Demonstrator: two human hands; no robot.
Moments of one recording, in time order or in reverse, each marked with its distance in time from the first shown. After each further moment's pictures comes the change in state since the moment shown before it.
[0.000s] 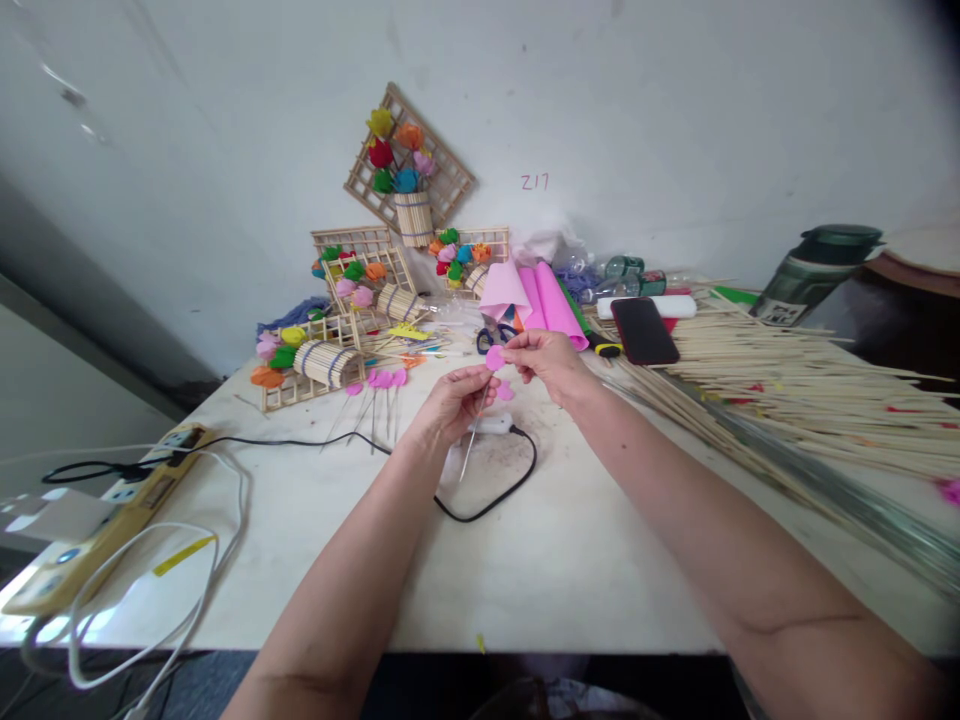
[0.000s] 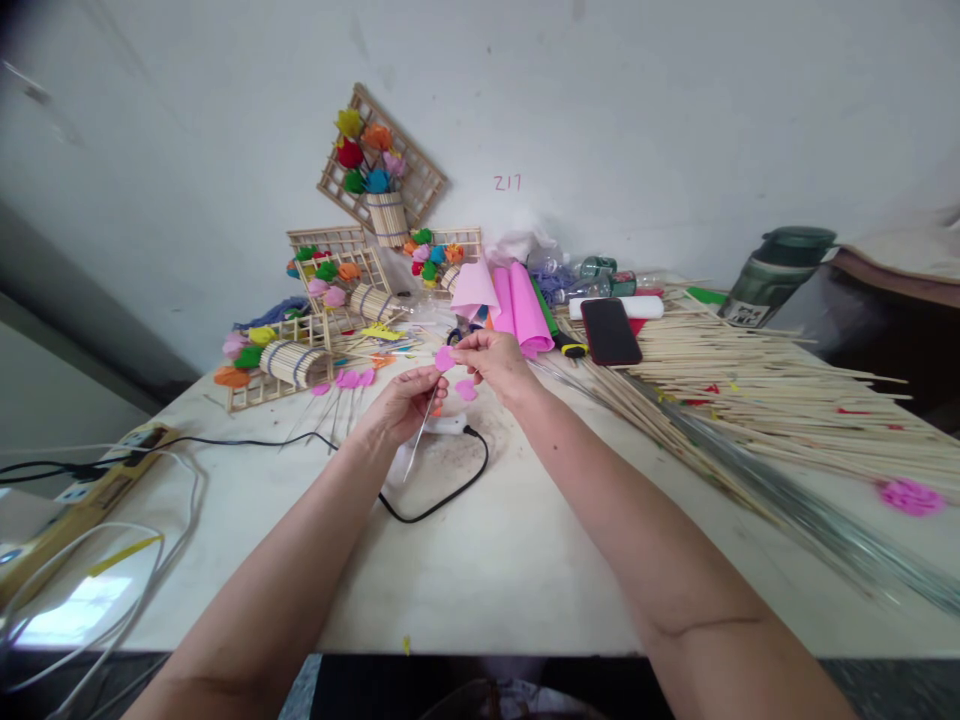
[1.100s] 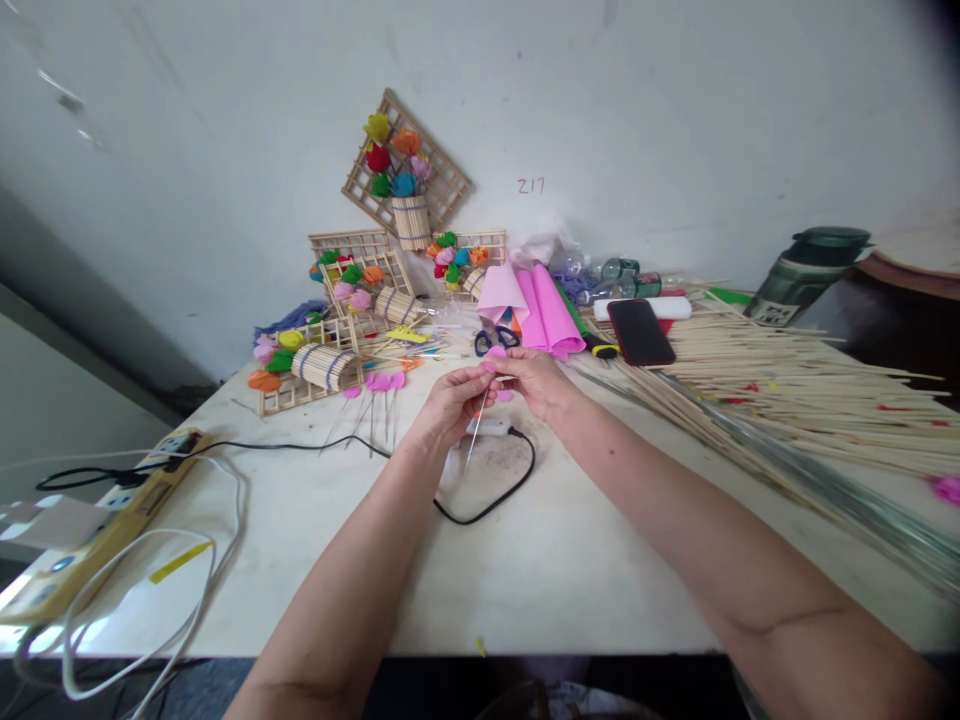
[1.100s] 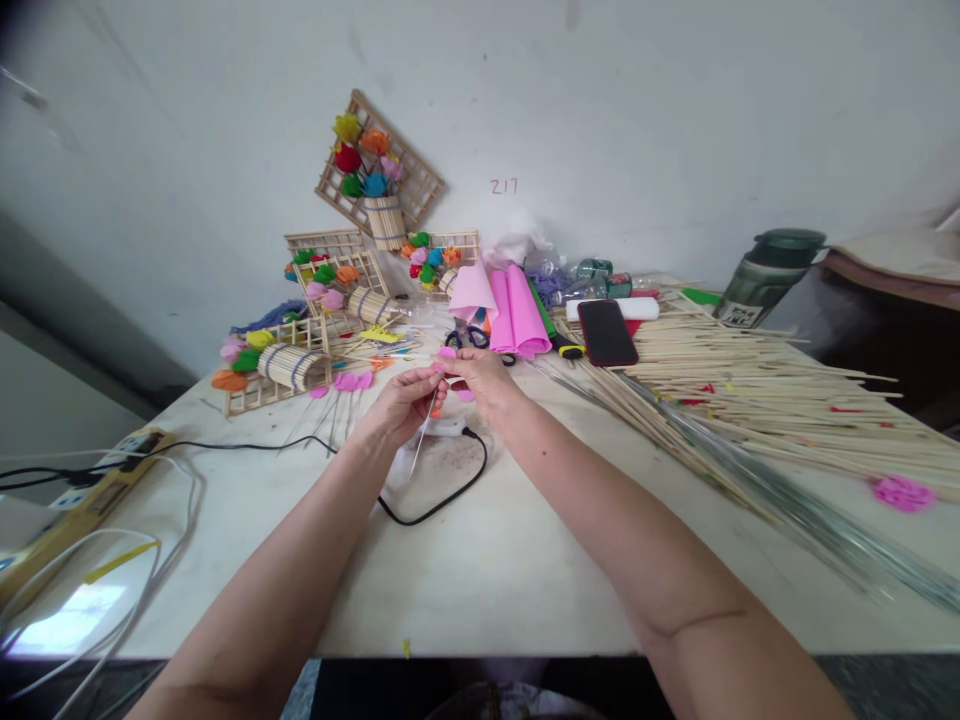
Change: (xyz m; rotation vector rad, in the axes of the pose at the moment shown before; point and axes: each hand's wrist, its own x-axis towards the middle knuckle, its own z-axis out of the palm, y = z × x) left_hand 0.001 -0.002 0.000 0.066 -0.054 0.093; right_hand -0.009 0.009 0.018 0.321 -0.090 0.184
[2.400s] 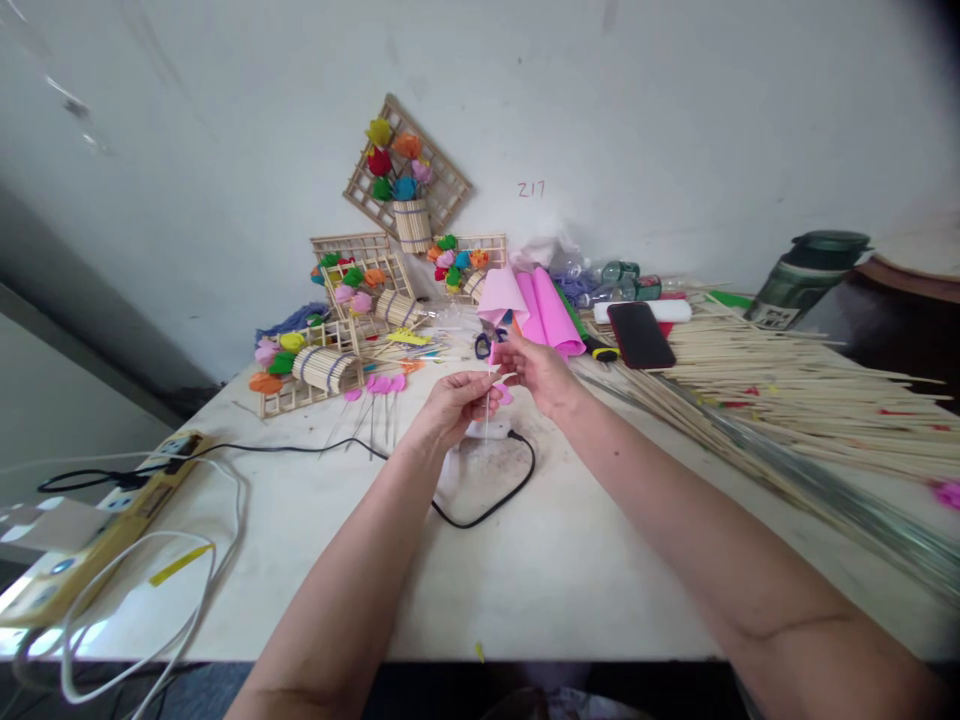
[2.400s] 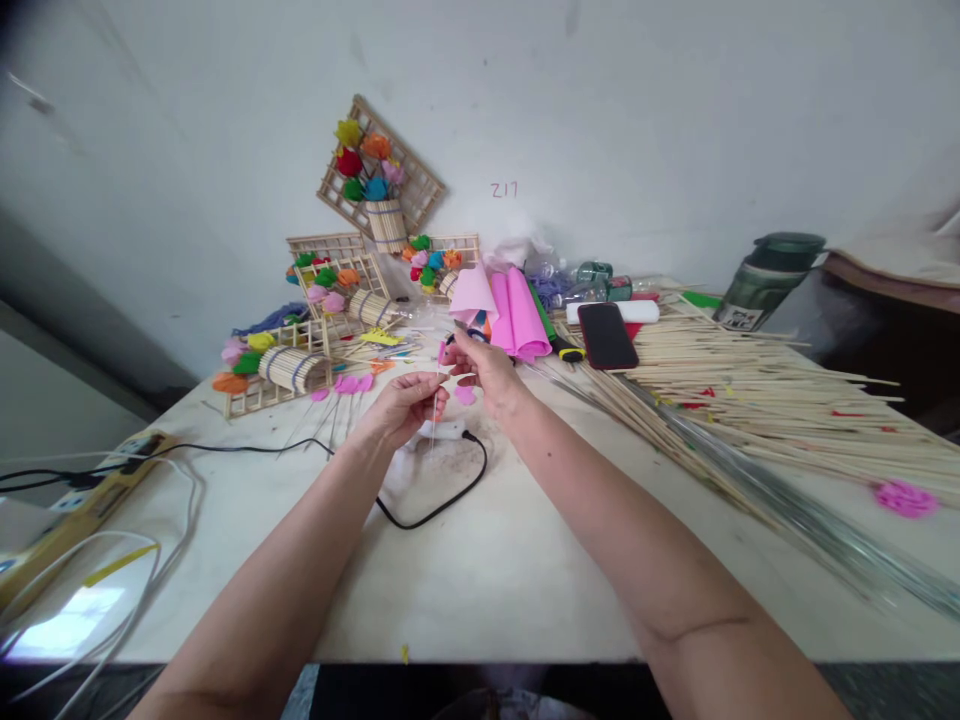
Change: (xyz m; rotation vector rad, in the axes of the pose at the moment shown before) left_hand -0.004 0.006 0.002 0.104 0.002 -0.075; right_hand 0.007 -0.008 -0.011 0.005 0.046 -0.026
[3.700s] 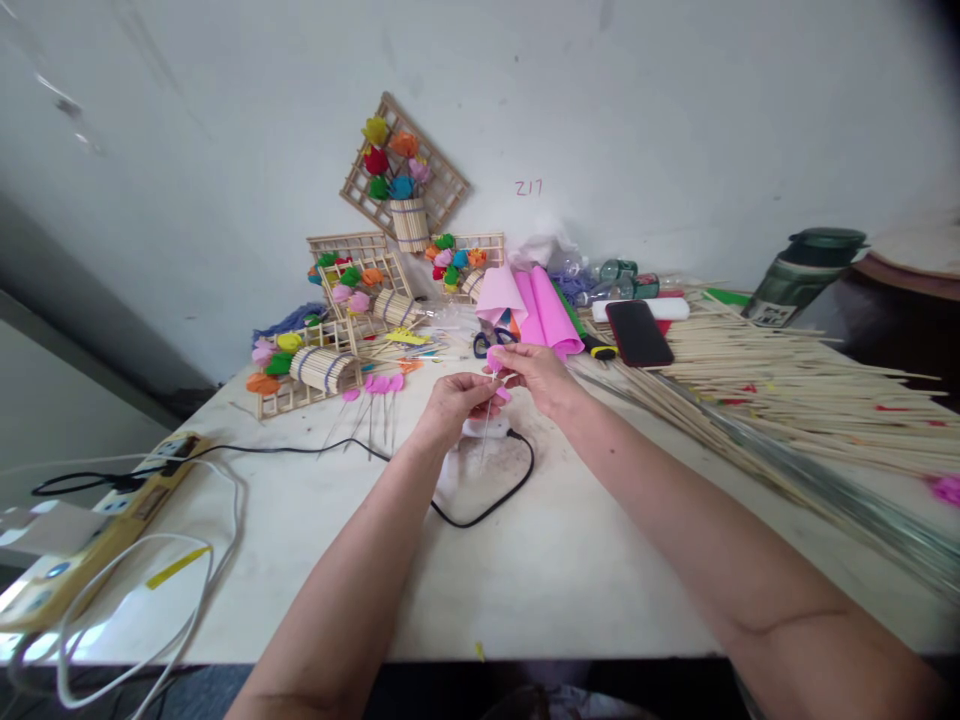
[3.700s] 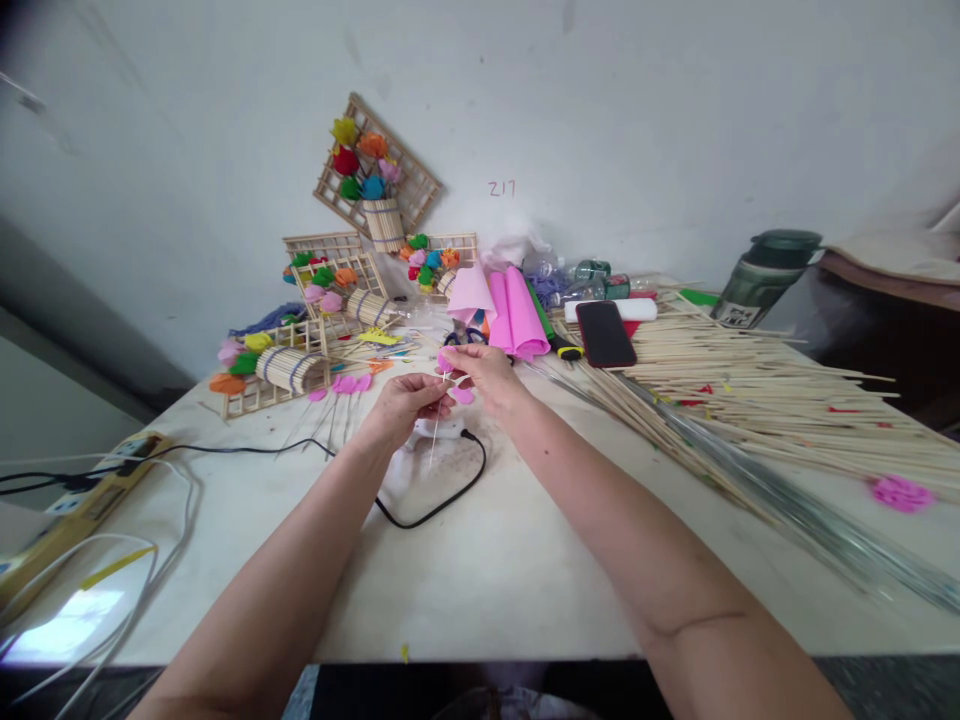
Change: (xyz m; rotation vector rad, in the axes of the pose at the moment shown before) left_hand 0.000 -0.003 0.004 0.322 0.099 0.044; right_hand 0.000 0.006 -0.001 -0.152 -0.035 -0.070
